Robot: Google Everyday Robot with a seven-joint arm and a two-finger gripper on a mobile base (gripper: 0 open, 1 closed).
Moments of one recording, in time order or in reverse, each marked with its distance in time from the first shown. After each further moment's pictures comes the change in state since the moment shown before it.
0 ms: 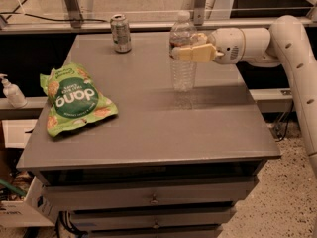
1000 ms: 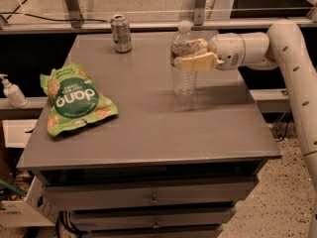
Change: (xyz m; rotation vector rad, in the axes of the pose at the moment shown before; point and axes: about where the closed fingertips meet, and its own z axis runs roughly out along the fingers) arm -0.017 -0.010 -0.001 0.070 -0.020 -0.087
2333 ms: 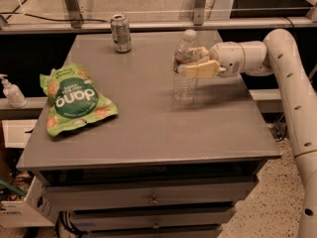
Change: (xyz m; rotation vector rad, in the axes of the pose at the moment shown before) arm -0.026 -0.002 -0.009 0.065 0.026 0.023
